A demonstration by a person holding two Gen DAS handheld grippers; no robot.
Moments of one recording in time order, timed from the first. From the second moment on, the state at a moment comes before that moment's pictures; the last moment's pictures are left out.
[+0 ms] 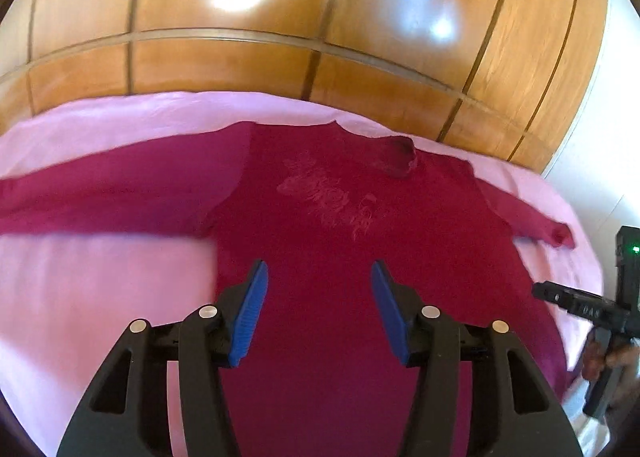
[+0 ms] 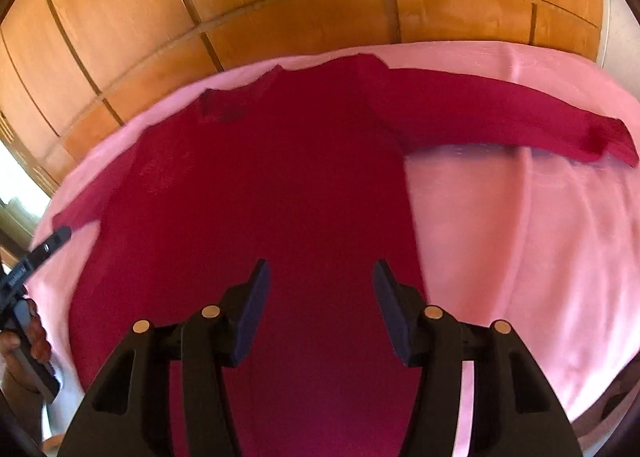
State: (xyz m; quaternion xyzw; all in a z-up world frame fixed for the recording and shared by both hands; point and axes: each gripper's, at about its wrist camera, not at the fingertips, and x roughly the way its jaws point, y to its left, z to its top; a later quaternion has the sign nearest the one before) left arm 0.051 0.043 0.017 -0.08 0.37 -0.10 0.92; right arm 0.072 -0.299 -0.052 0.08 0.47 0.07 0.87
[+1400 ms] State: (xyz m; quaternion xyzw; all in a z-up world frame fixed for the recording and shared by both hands) left arm 0.096 0.027 -0.048 -0.03 0.42 -0.10 0.90; right arm 0.110 -0.638 -0.063 0.37 0.34 -0.26 0.82
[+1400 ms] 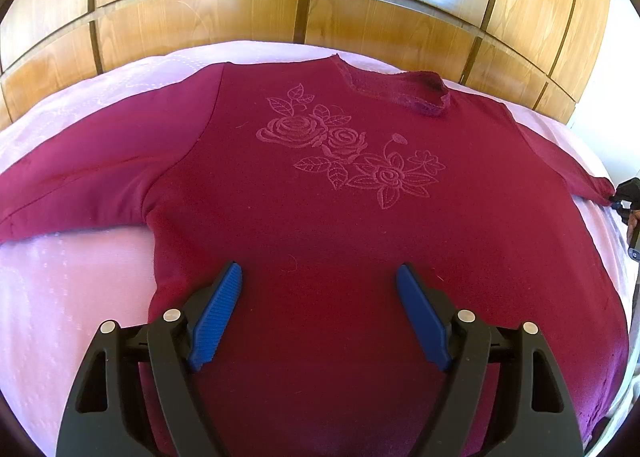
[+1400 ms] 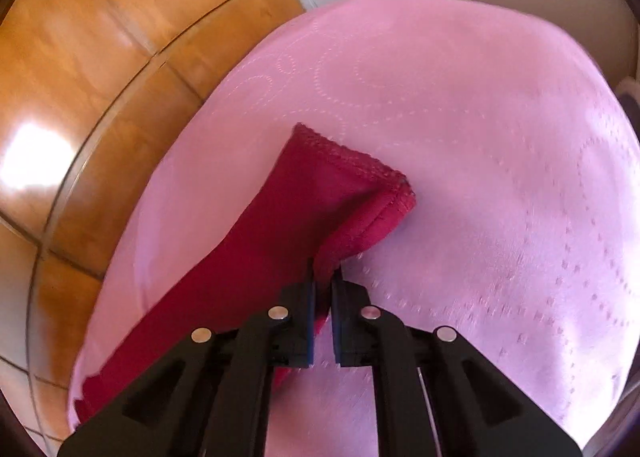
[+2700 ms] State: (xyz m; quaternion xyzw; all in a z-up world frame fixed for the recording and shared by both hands) left arm 0.106 0.024 -0.042 -0.06 0.44 -0.14 0.89; right arm 0.139 -0.219 -0.057 0.15 0.45 0.10 0.87
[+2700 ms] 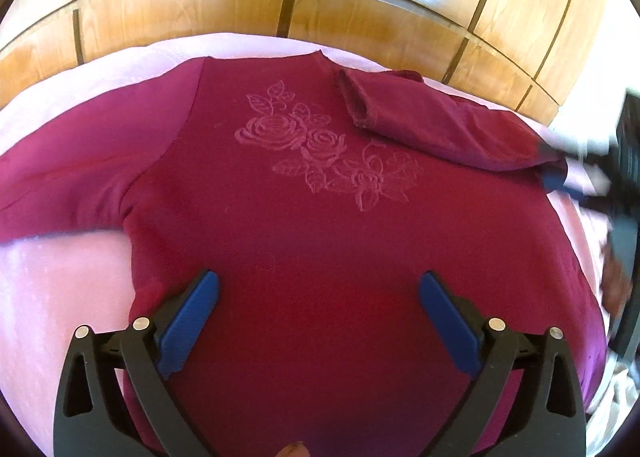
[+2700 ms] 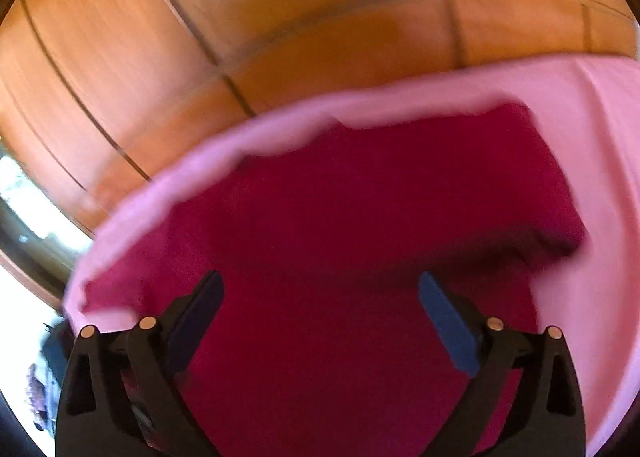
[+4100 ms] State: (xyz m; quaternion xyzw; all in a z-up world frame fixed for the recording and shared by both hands) left arm 0.204 0.049 -0.005 -0.15 0.40 -0.12 0.90; right arm 0.141 -0.257 -0.026 0.21 0.35 0.14 0.90
